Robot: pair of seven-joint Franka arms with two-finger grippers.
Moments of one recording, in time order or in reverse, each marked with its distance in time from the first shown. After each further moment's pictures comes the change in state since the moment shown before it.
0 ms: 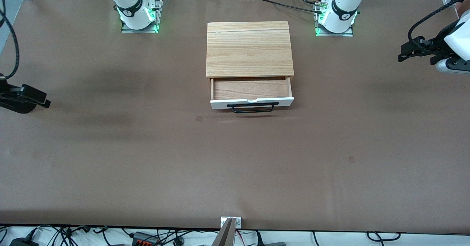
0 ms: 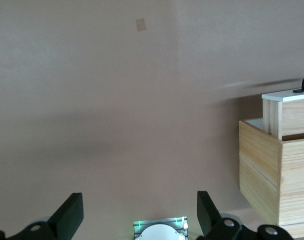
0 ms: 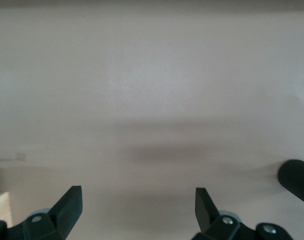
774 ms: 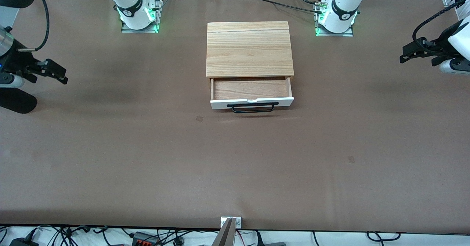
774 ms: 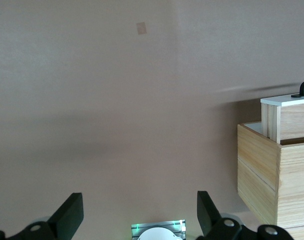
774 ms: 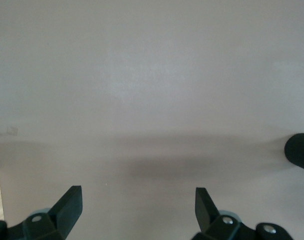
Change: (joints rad) left arm 0.005 0.004 0.010 0.002 -0.011 0.005 0.000; right arm 0.011 -0.334 0.004 -0.490 -0.010 0.181 0.021
